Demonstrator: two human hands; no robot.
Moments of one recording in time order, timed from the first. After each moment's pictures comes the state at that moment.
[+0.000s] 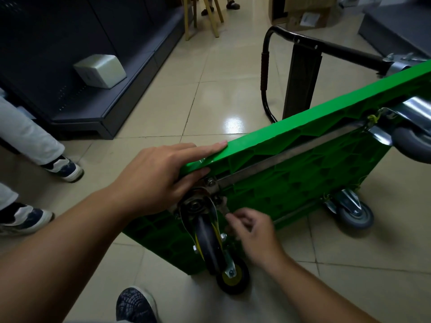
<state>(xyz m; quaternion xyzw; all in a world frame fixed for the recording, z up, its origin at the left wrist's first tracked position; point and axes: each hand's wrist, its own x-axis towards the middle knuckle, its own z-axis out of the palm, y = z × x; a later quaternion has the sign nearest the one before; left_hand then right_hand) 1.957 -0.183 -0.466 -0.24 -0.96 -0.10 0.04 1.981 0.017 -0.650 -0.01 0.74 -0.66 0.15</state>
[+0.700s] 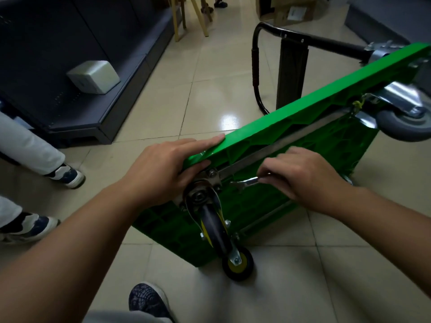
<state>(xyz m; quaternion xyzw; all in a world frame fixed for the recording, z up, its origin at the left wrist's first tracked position) 1.960 -0.180 -0.463 -0.24 -0.96 -0.11 0.04 1.930 0.110 -0.550 -0.42 0.86 -0.17 -0.21</state>
